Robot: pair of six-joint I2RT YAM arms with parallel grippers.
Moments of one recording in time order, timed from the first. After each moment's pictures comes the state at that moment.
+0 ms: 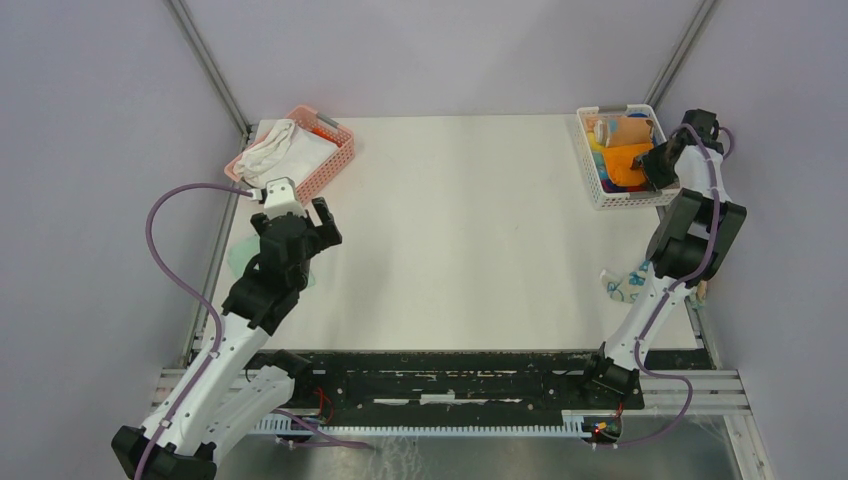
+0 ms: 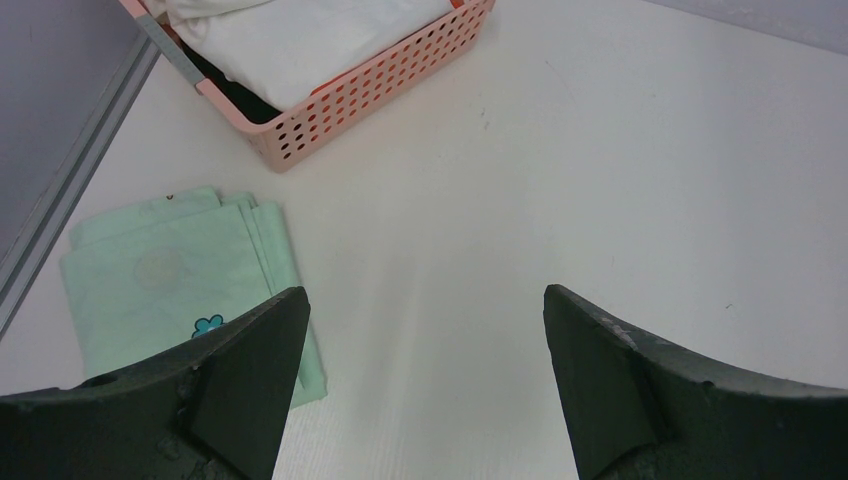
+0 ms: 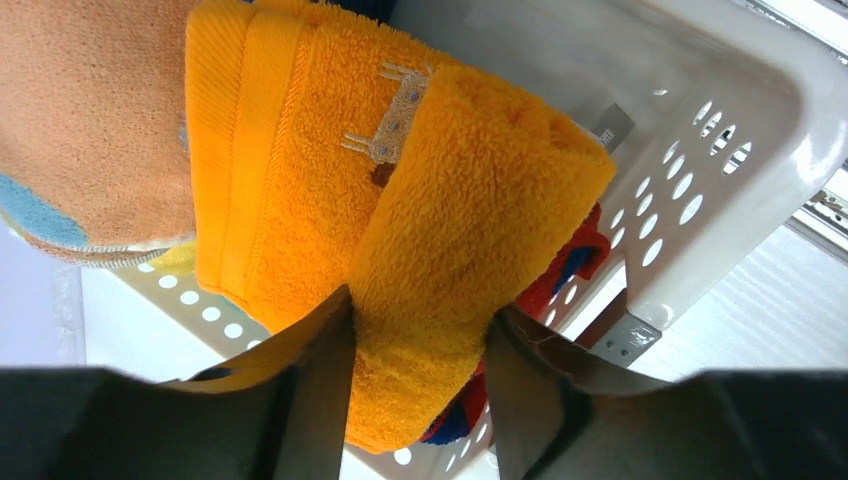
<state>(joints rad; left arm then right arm) -0.42 0.75 0.75 -0.36 -0.54 -0.34 -0.43 2.16 1.83 -0.65 -0.04 0.75</state>
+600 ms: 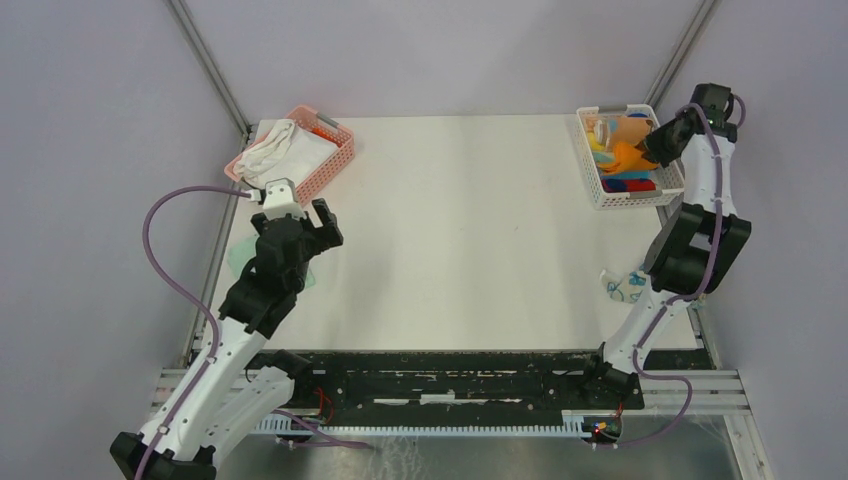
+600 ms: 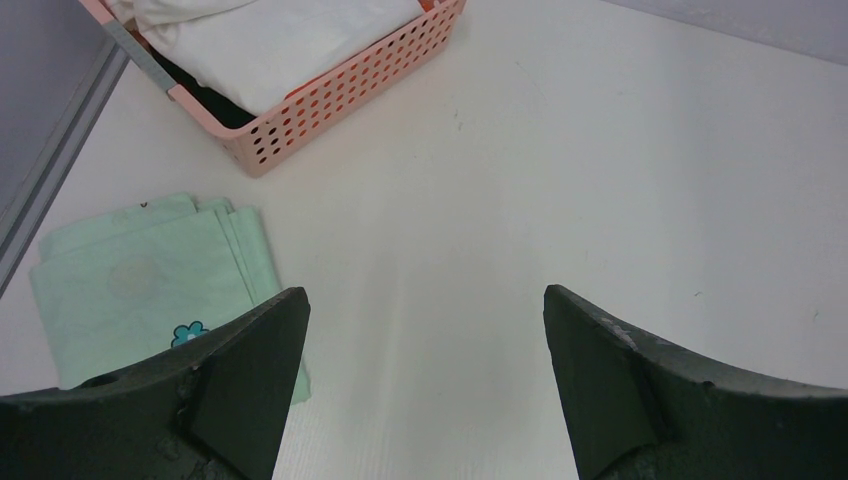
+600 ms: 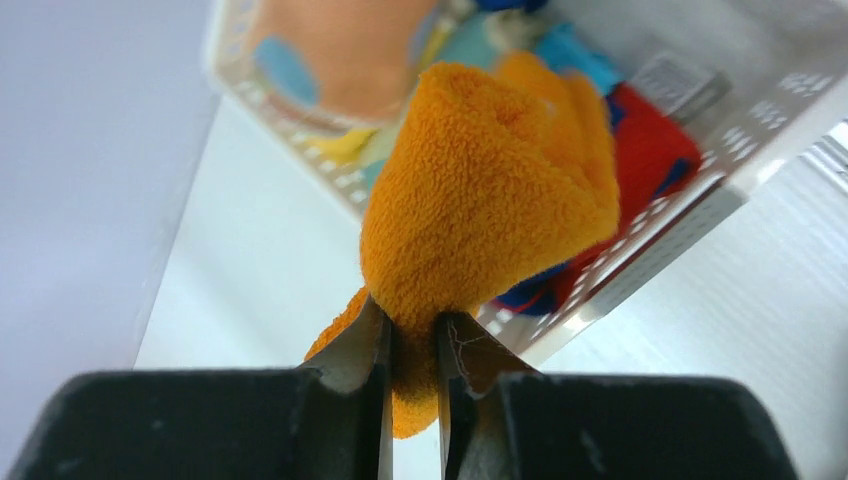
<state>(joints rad) -0.42 0.72 0.75 -0.36 -0.50 -0.34 -0.40 2.03 1.89 -0.72 -0.11 0.71</state>
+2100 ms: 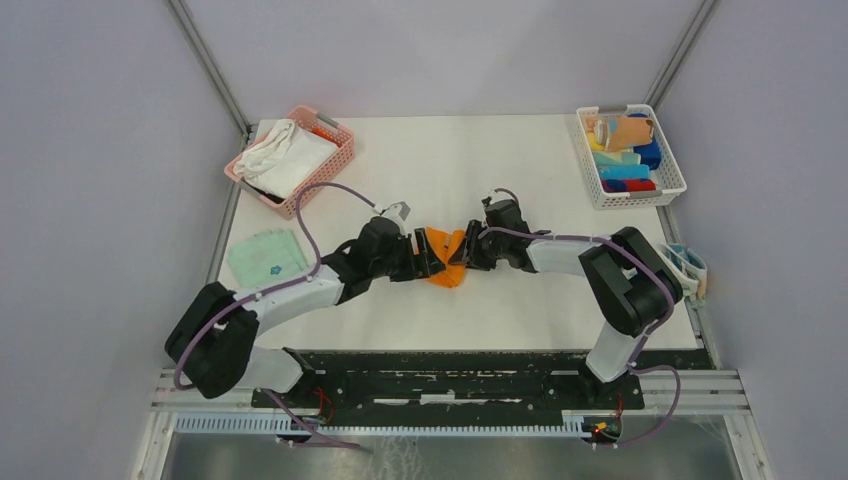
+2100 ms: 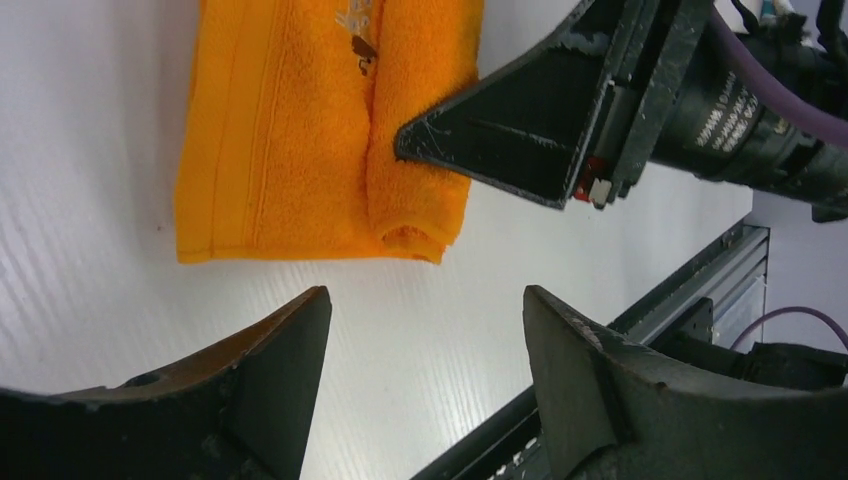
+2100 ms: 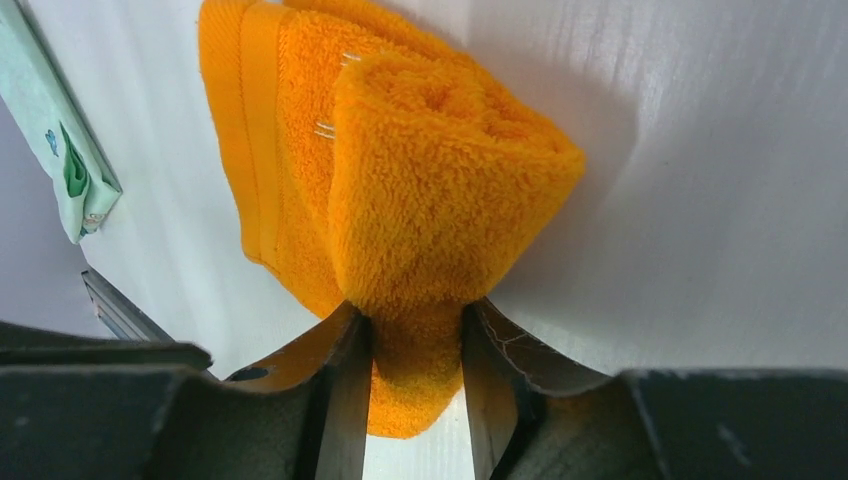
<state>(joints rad) -0.70 1.32 0.67 0.02 0.12 -0.76 0.54 1.75 0.83 0.10 -0.27 0.77</state>
